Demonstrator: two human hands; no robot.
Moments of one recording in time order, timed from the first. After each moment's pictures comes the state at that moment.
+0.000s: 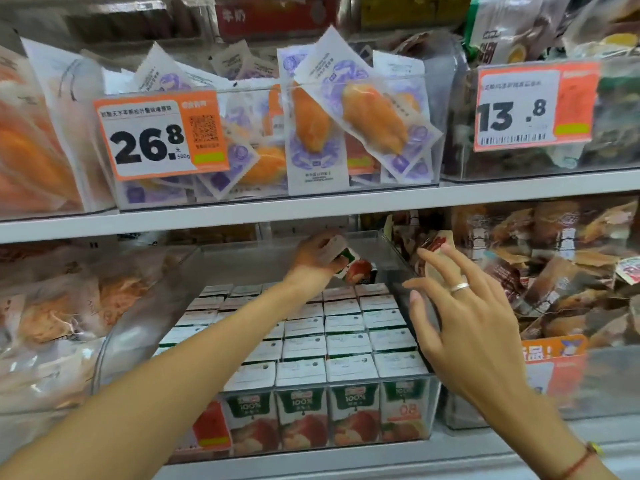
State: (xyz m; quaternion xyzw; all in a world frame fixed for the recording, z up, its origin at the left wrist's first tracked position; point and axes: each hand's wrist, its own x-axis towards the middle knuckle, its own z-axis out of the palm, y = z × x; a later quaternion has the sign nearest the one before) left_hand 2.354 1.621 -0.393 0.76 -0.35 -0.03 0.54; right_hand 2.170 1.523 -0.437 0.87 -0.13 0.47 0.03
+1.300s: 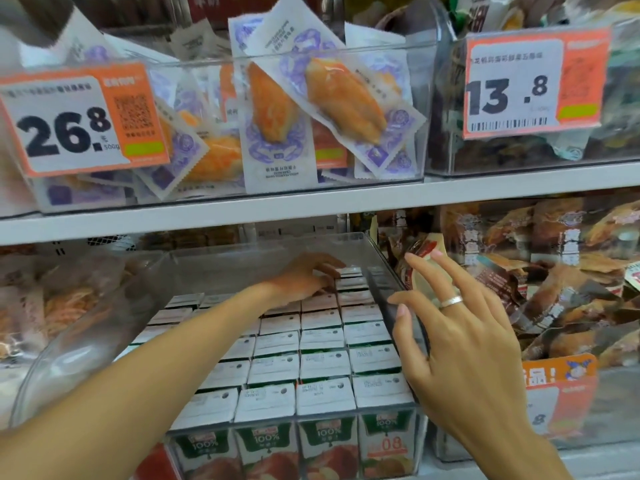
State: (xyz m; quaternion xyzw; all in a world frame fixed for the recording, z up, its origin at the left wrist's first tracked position) left_hand 2.421 1.585 -0.422 0.80 -0.46 -0.12 0.37; right_hand 2.174 1.522 -0.443 0.85 -0.14 0.51 0.03
